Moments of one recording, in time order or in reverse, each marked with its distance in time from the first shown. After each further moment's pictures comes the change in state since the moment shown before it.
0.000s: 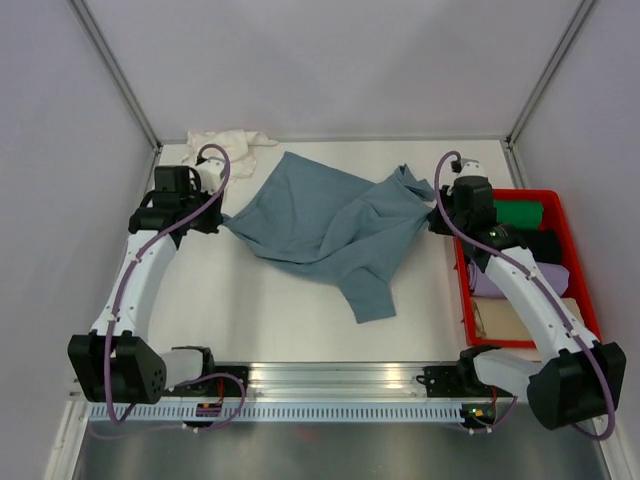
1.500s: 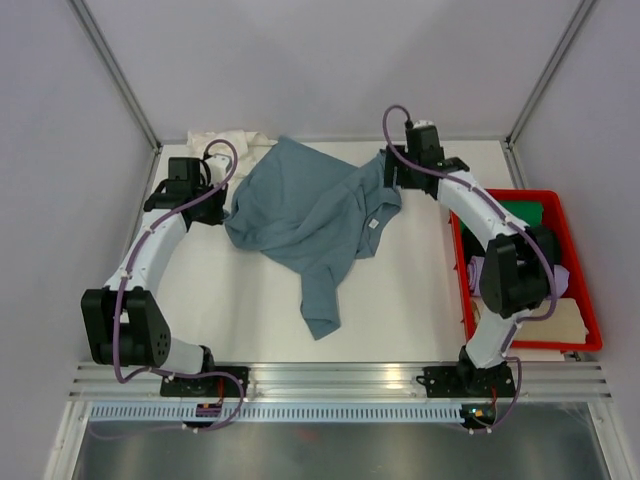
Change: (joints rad) left arm 0.000 0.198 0.038 0.081 -0.074 -0.017; right arm 0.020 0.714 0.643 -0.055 0.051 -0.087
